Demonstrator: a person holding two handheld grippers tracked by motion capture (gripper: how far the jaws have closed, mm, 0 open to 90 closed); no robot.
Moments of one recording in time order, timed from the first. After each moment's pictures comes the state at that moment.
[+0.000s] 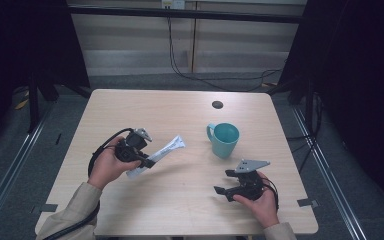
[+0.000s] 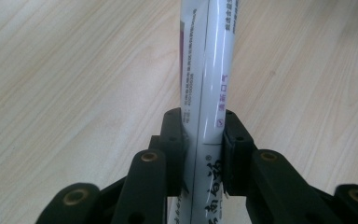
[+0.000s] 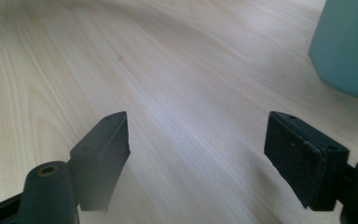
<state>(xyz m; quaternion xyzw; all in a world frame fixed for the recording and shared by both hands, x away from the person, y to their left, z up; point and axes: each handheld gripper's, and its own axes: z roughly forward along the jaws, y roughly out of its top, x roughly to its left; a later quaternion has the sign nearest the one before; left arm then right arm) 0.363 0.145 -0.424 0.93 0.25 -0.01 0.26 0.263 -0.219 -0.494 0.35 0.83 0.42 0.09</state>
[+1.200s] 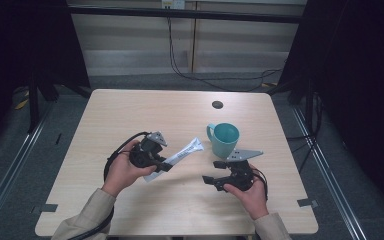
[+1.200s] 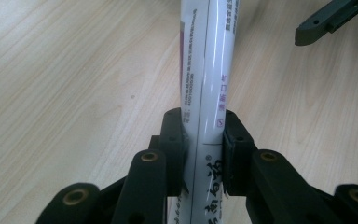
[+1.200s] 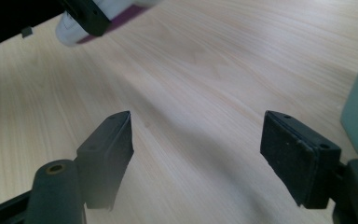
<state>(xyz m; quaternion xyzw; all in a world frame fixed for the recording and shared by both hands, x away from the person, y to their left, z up) 0.342 0.105 -0.416 0.93 0.20 -0.01 0.32 0.282 -0.191 -0.474 0.35 0.80 0.48 0.06</state>
